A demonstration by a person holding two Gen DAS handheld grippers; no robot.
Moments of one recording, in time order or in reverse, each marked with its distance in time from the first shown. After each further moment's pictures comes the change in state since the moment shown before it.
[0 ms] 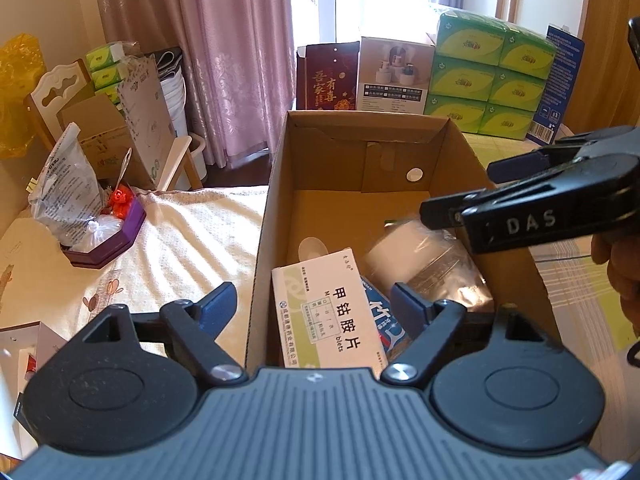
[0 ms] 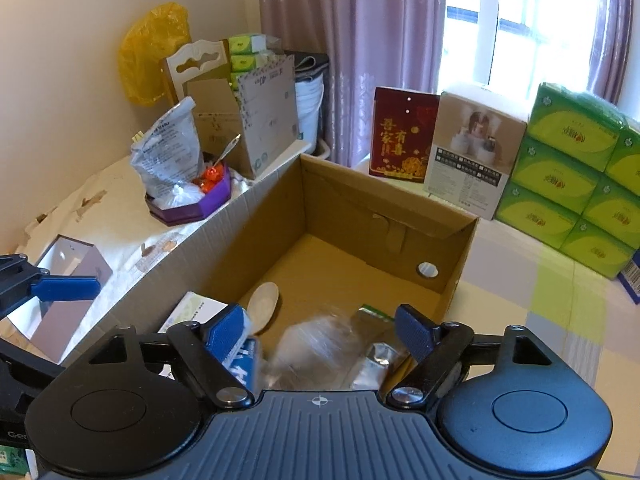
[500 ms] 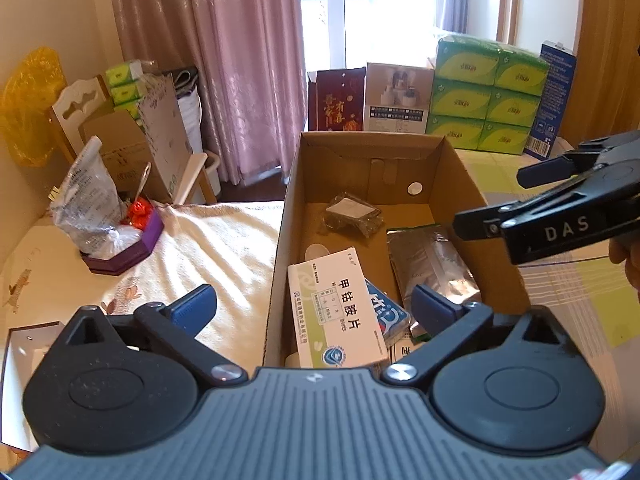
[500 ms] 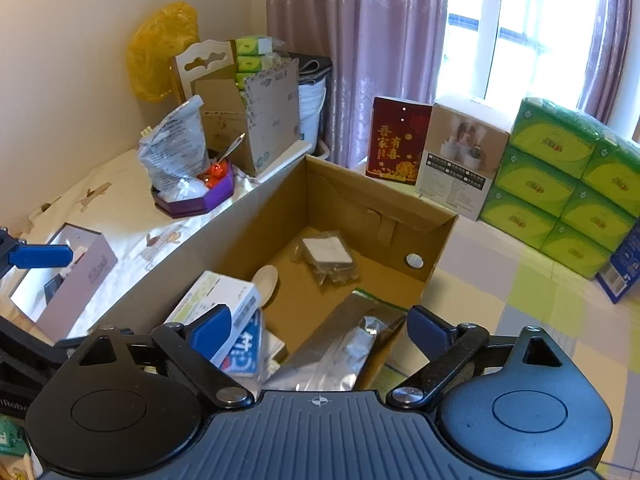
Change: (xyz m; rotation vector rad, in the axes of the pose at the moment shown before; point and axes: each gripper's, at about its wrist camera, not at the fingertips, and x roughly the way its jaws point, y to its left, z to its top) left arm -0.054 -0.003 -0.013 -0.002 -0.065 0.040; right arm -0.052 0.011 -0.014 -0.034 0.000 -0.015
